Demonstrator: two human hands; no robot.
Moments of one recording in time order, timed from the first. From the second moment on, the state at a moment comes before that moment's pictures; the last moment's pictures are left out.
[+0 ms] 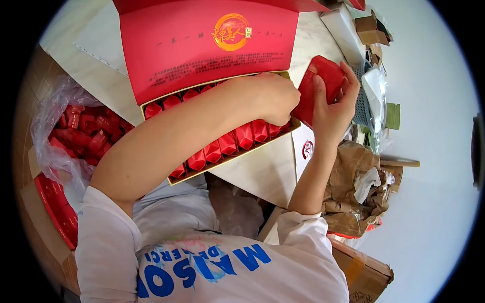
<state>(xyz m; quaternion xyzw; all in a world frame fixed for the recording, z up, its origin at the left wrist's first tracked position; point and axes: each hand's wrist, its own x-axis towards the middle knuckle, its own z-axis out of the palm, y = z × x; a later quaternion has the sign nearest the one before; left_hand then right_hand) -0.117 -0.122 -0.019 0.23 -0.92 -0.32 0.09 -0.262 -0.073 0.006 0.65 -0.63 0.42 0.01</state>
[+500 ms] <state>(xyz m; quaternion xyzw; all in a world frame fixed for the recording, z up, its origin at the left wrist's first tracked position) -0.111 -0.125 -0.021 0.23 -0.91 -0.31 0.14 -0.250 -0.085 0.017 0.76 -0.59 0.27 0.04</state>
